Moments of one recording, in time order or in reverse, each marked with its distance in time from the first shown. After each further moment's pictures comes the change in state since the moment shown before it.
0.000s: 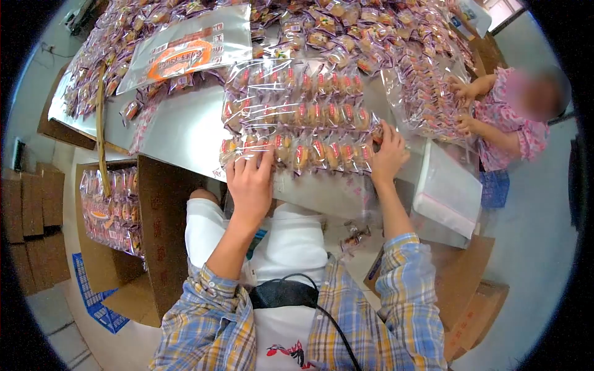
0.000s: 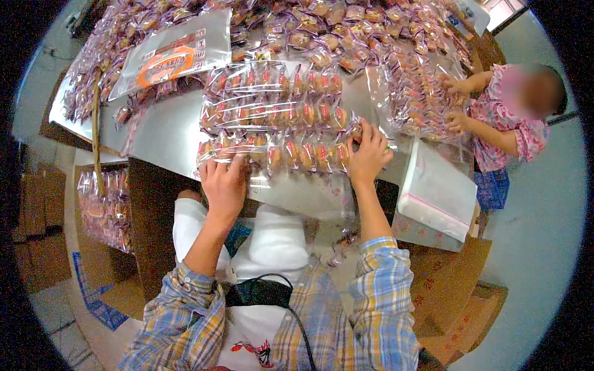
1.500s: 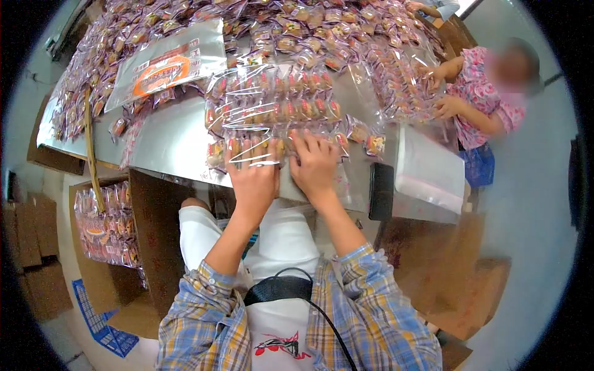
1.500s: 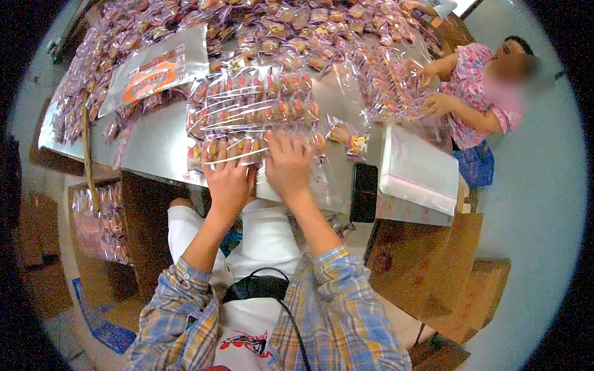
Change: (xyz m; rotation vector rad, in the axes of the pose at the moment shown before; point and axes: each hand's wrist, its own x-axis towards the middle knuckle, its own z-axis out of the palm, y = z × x) left_hand 0.001 0.025 0.011 0.056 -0.073 0.142; right_hand -0.059 -0.129 -0.070 0.332 -0.015 -0.295
